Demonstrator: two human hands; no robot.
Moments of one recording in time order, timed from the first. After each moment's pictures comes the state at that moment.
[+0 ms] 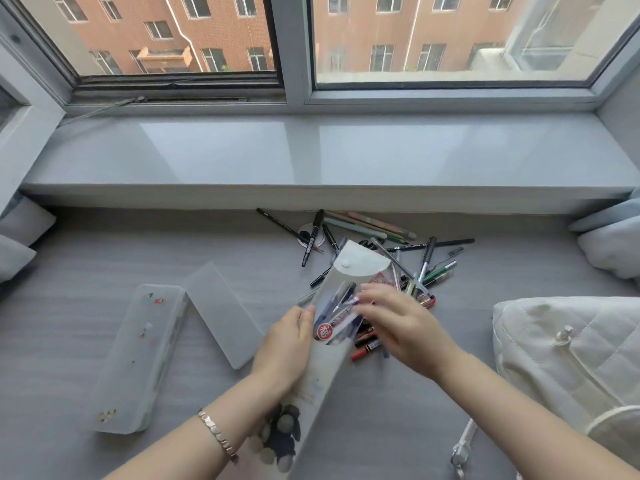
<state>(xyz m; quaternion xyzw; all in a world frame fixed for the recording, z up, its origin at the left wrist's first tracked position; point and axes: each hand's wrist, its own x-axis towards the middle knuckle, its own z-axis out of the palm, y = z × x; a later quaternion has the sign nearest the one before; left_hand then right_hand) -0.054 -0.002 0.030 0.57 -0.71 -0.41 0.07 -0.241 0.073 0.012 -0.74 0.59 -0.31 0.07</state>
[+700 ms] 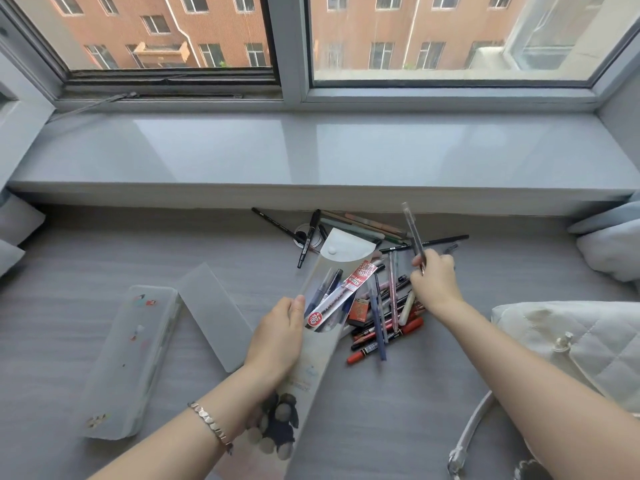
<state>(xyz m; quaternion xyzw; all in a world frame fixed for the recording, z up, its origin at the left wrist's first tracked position) -0.060 -0.016 0.030 0.59 -0.70 -0.40 0.10 -0.296 0.026 0.010 -0.29 0.88 -0.27 0.26</state>
